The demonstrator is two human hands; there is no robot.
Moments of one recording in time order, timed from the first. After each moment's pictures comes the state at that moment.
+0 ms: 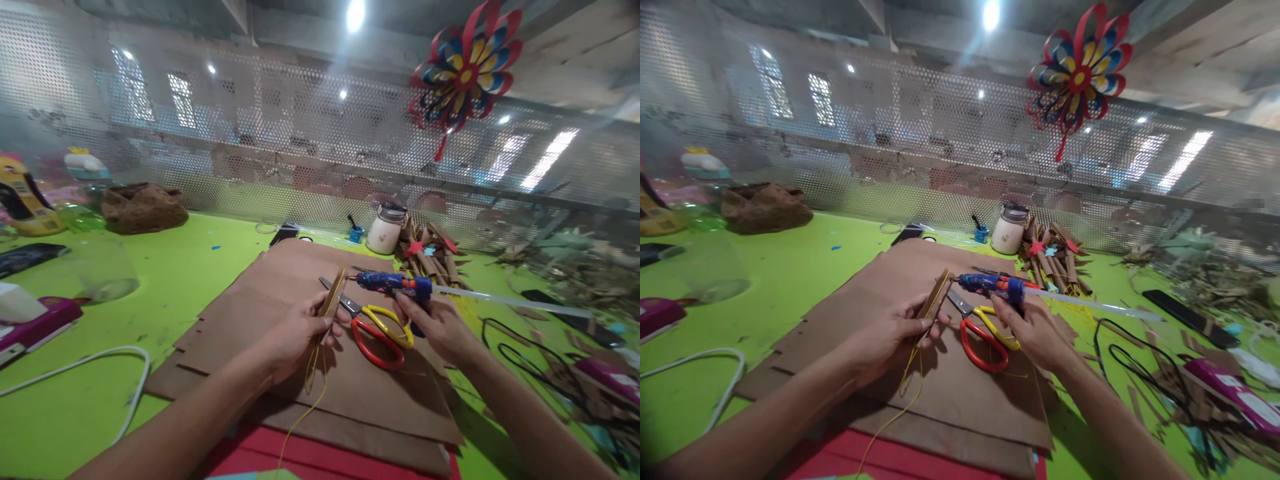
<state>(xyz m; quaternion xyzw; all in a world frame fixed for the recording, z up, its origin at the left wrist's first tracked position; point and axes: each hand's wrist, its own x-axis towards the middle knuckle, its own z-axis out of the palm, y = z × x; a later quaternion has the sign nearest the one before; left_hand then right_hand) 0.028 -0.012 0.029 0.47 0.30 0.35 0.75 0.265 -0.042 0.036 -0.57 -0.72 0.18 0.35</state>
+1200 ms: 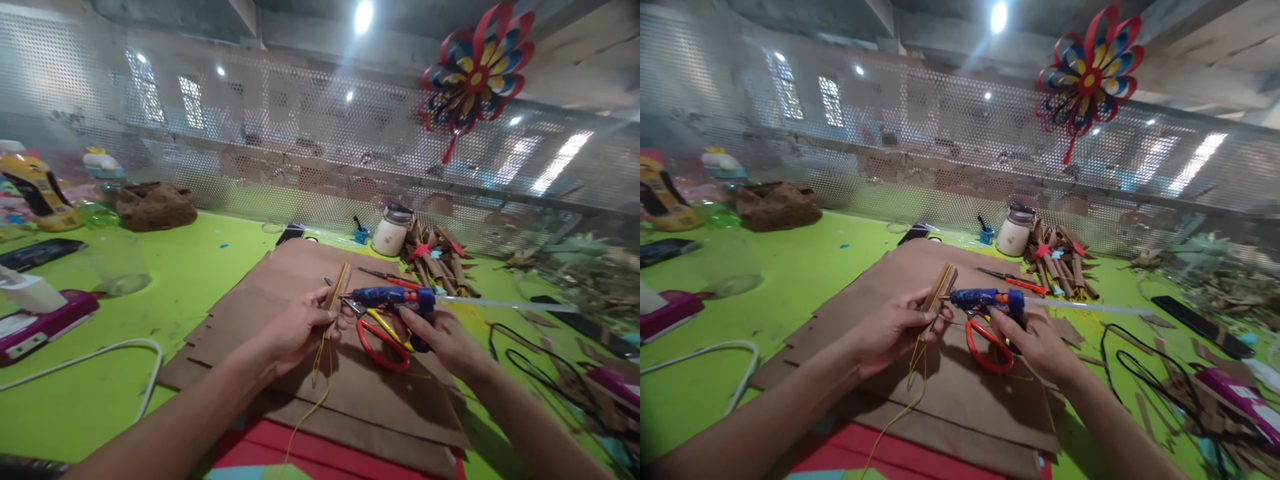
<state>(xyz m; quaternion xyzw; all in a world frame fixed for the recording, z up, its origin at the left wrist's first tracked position) 0.022 -0.008 0.035 0.44 0.25 0.37 0.78 0.252 -0.053 0.037 -0.53 -0.70 0.30 0.37</state>
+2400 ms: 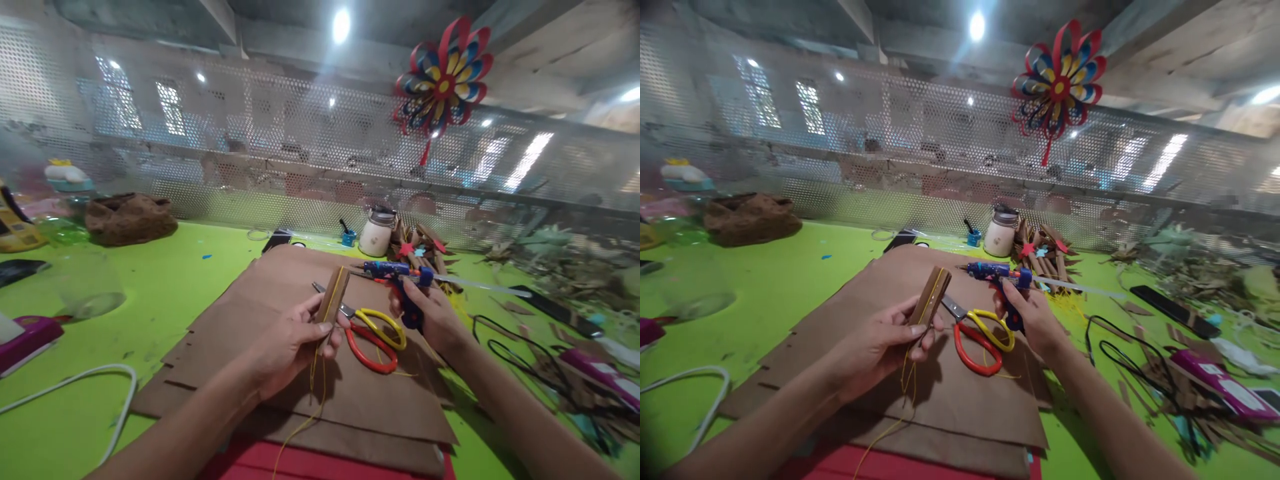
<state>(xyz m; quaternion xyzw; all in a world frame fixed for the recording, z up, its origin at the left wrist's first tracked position) 0.023 -0.018 0.038 0.47 0.20 0.34 0.79 0.272 -0.025 0.024 -0.44 -0.55 0.42 0.57</state>
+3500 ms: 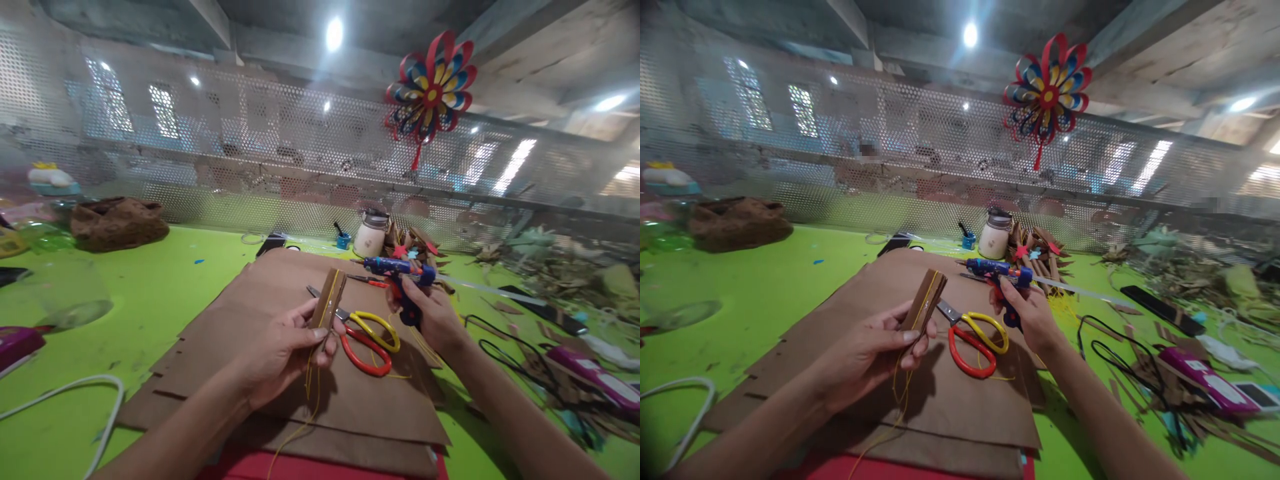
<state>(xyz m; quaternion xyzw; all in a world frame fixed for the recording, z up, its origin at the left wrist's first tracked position) 0.022 -0.020 0.044 0.46 0.19 0.33 0.80 0.278 -0.023 0.029 -0.46 -0.60 0.32 0.58</state>
